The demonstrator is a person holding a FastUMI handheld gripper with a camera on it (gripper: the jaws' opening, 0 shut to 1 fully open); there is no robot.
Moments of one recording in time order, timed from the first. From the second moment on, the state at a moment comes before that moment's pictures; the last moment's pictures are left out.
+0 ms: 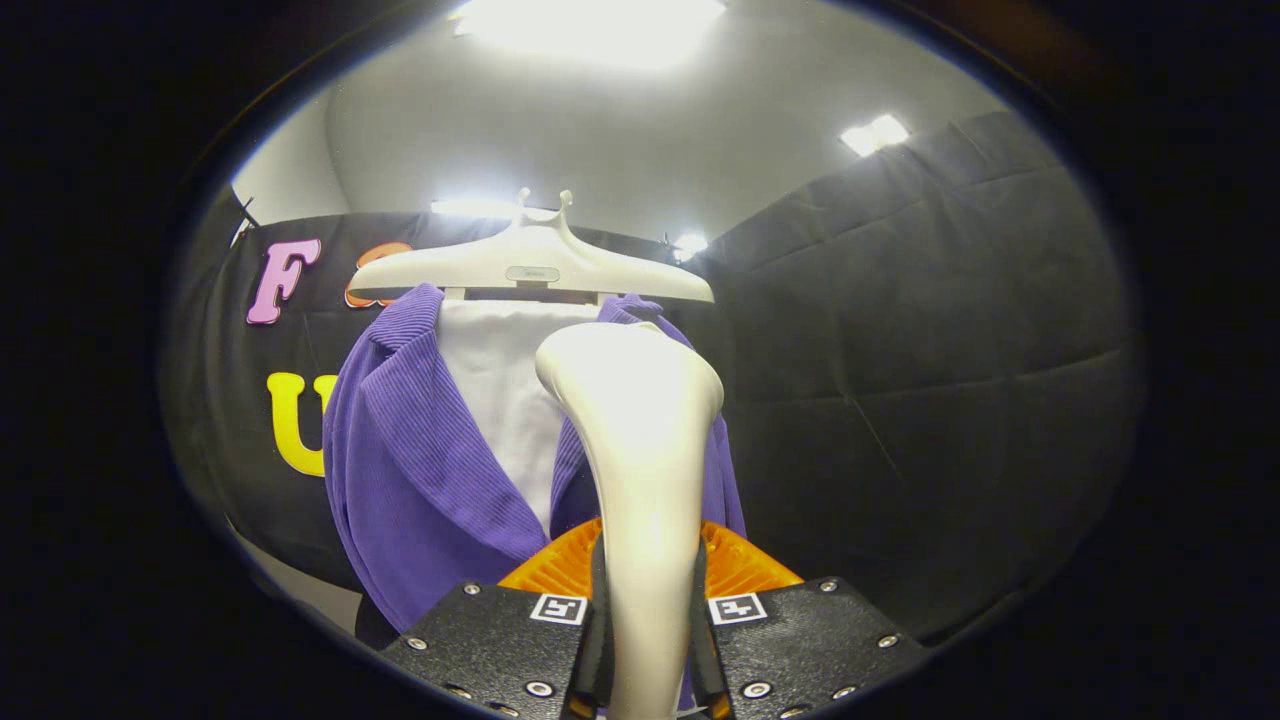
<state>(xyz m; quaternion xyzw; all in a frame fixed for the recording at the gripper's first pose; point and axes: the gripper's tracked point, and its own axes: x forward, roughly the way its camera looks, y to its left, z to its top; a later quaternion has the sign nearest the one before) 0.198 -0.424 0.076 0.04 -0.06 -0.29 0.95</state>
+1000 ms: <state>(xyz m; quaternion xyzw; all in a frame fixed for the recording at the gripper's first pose) 0.227 -0.451 -0.070 0.11 0.05 -0.27 0.96</state>
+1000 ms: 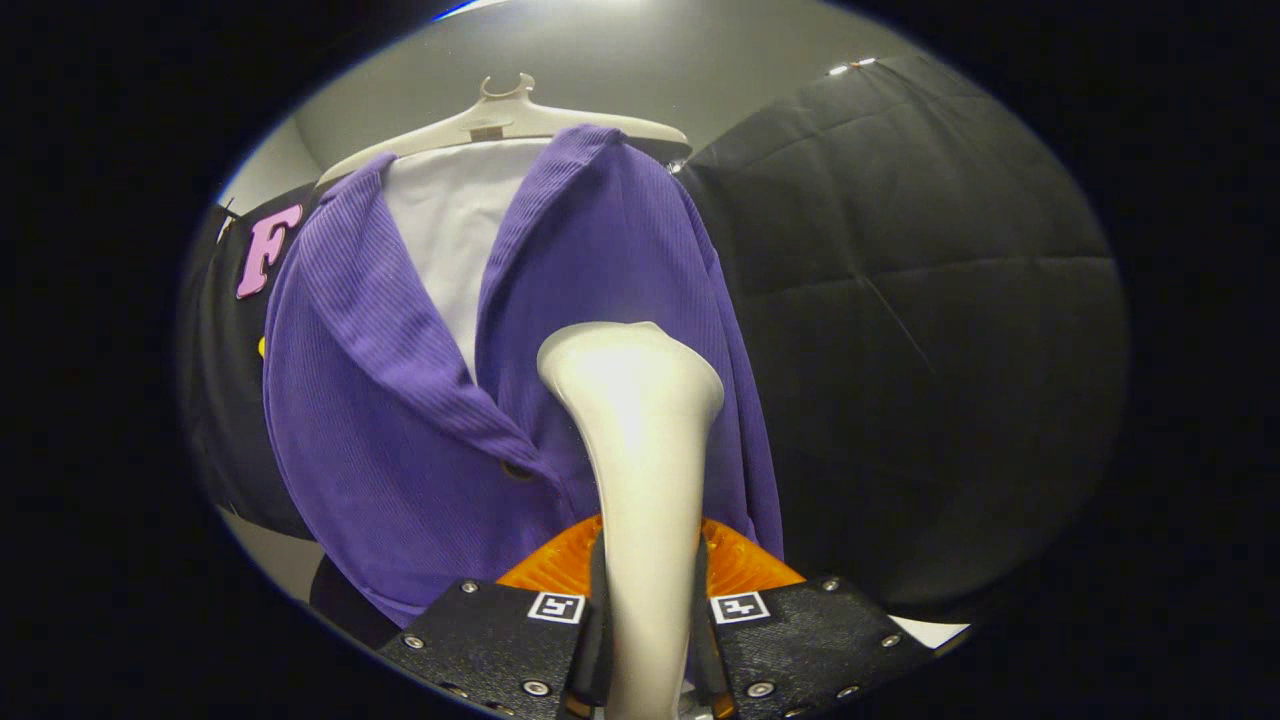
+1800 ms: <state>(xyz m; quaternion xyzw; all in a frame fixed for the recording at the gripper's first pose) 0.206 -0.437 -0.186 0.12 0.17 -0.27 0.94</state>
